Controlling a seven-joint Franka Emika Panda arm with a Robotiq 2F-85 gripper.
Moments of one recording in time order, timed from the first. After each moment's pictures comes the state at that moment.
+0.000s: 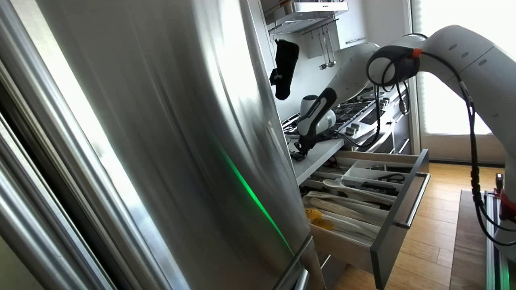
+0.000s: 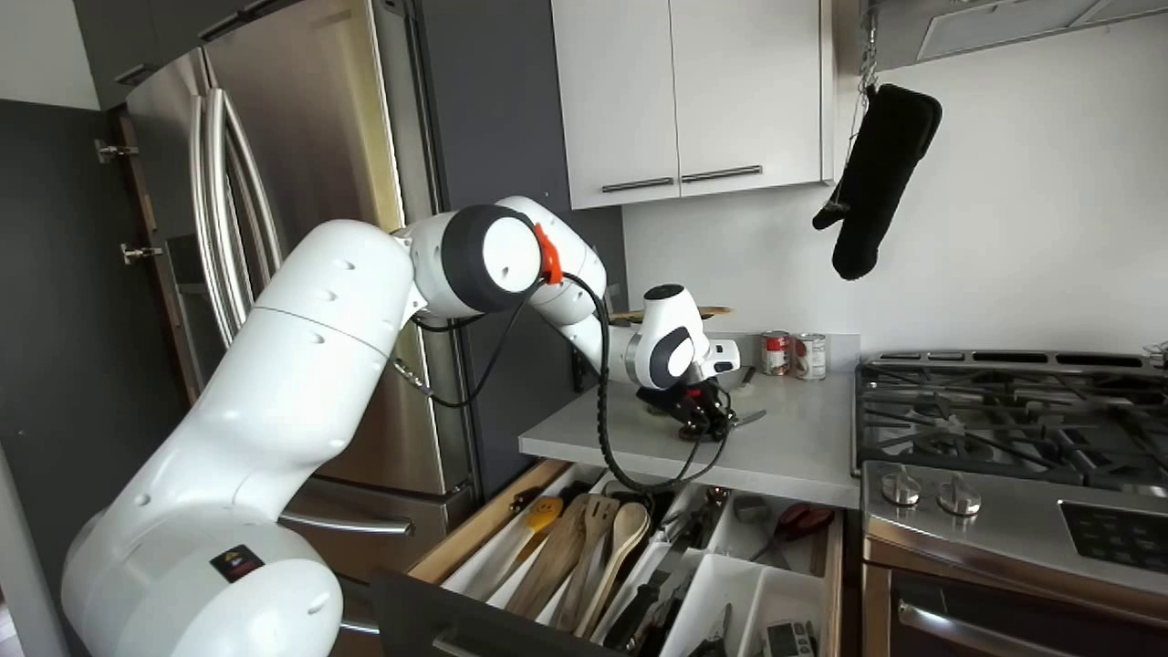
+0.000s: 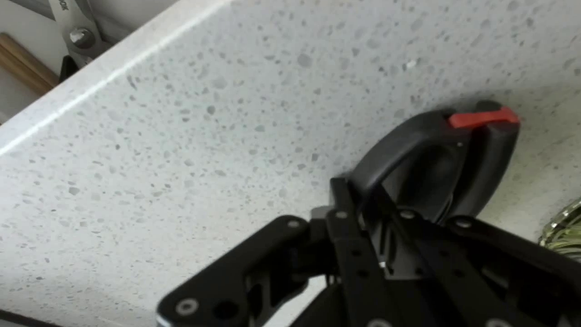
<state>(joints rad) -0.11 0.64 -0.13 -1.63 0.09 2.73 0.26</state>
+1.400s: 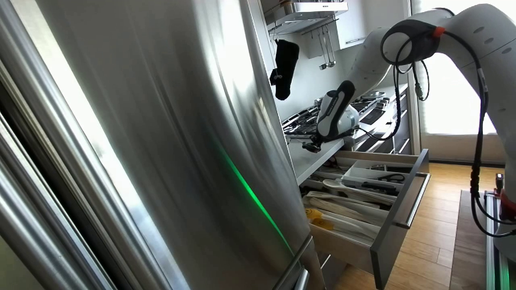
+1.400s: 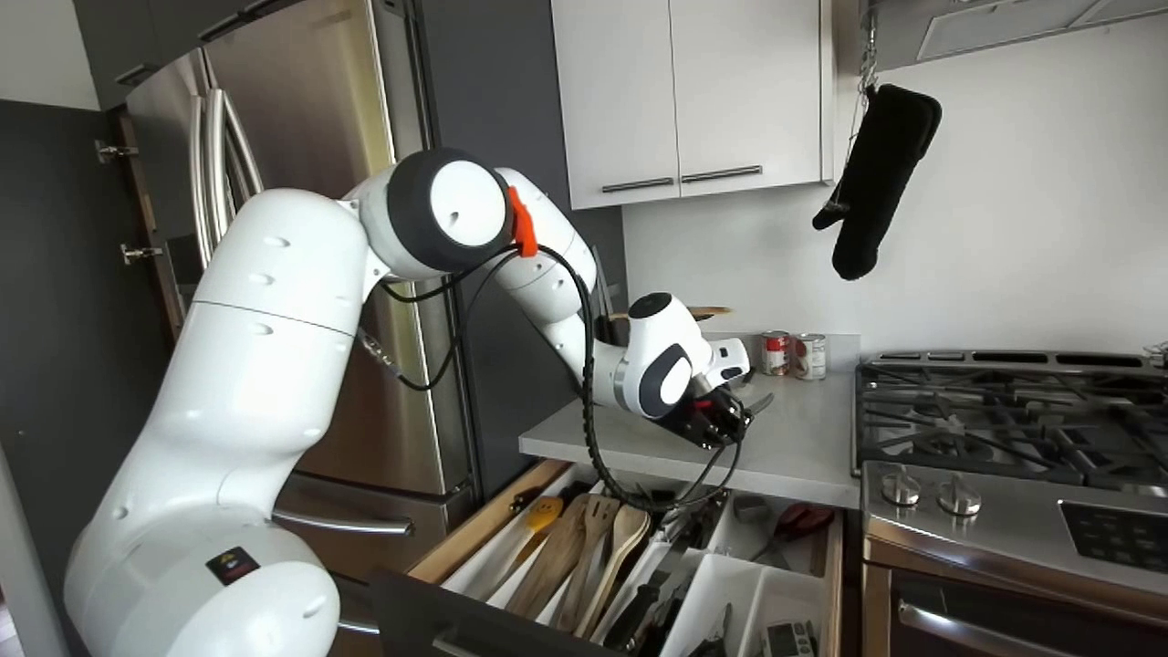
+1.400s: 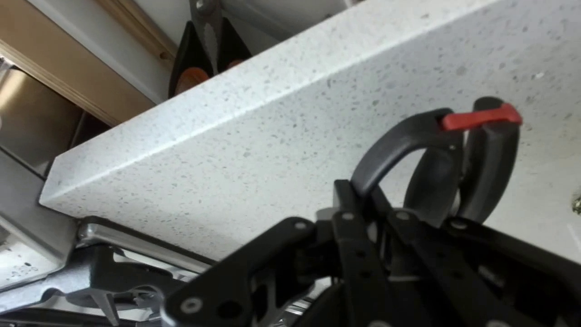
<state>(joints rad) -0.13 0.44 -0.18 -2.01 0.08 3.10 0.16</state>
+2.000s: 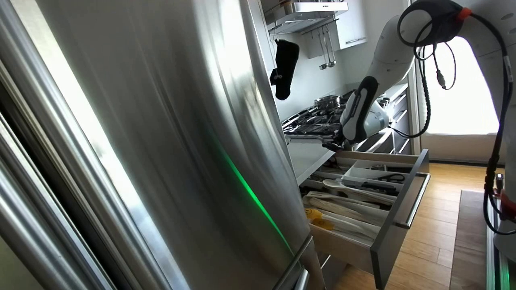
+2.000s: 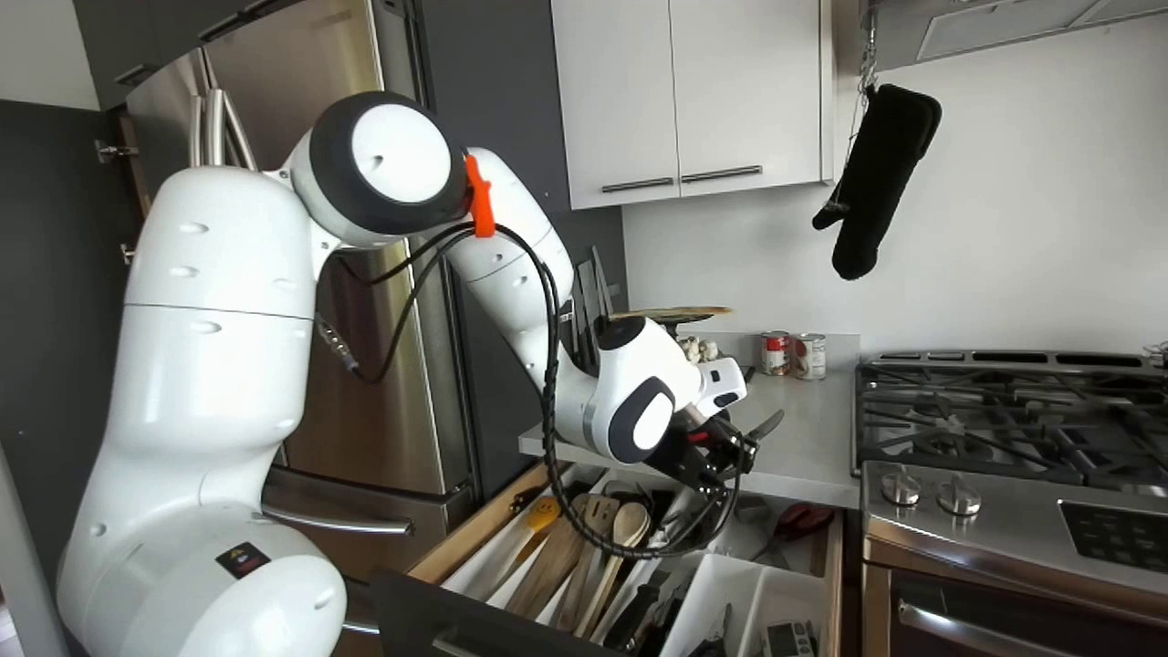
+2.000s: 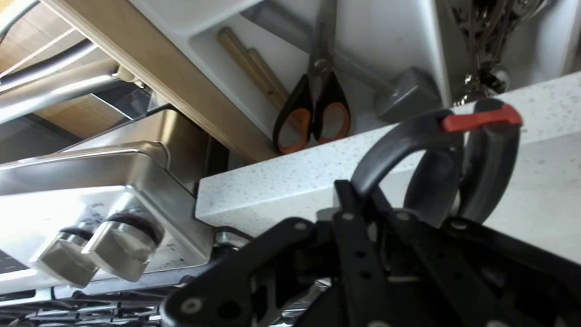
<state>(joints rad) -0.07 0.27 -0.31 -2.37 0.06 3.35 0.08</state>
